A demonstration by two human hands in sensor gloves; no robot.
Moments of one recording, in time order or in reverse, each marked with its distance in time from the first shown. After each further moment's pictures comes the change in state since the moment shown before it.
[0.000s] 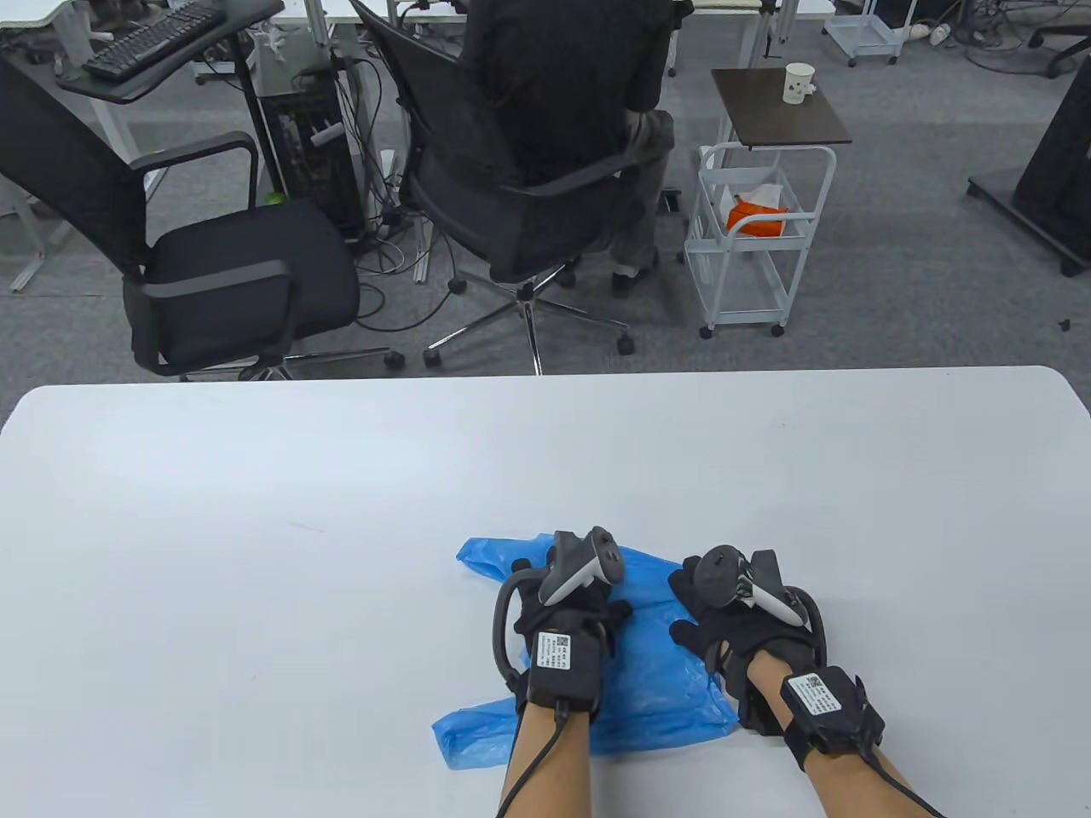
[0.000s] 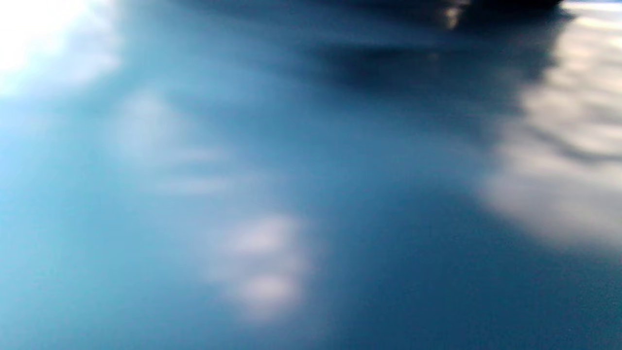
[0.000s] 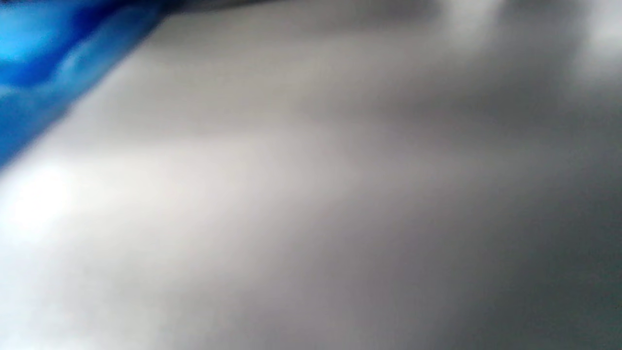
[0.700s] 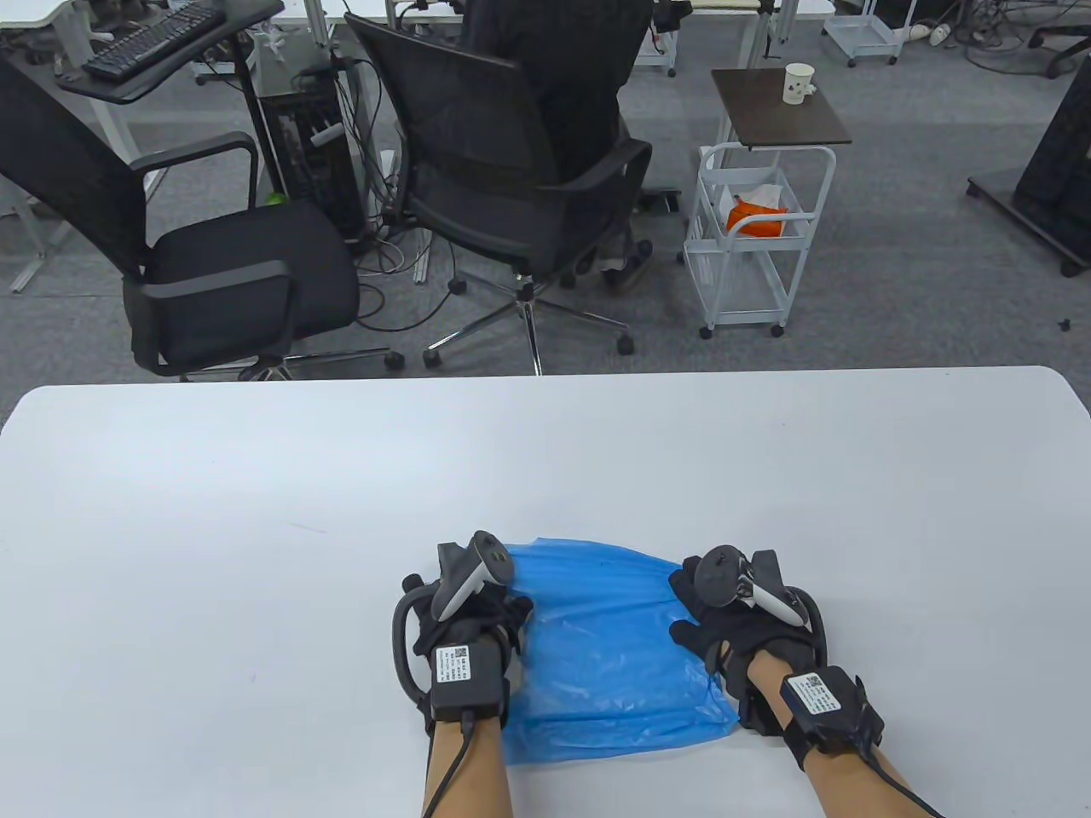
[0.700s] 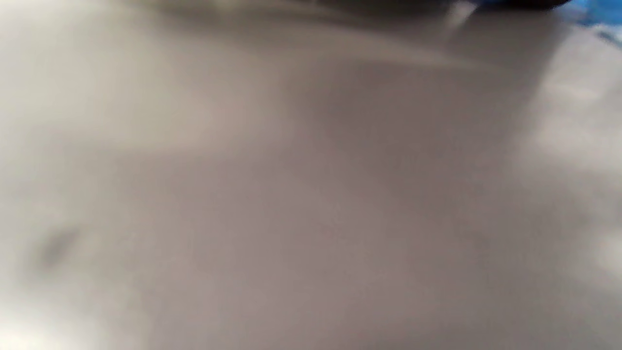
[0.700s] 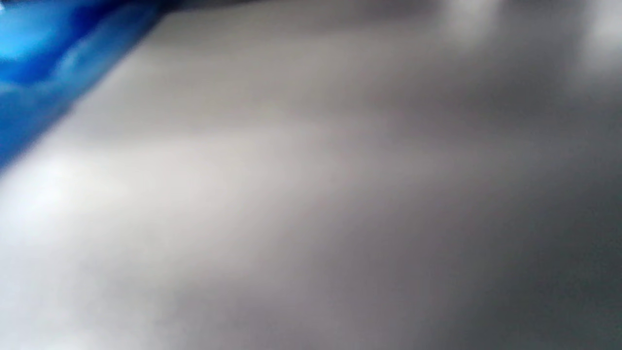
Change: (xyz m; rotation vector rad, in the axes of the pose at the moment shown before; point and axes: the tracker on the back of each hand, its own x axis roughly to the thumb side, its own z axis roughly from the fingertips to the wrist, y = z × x) left_hand -0.103 0.000 0.009 0.029 0.157 0.137; right_hand -0.001 0.001 0.000 0.005 0.001 -0.006
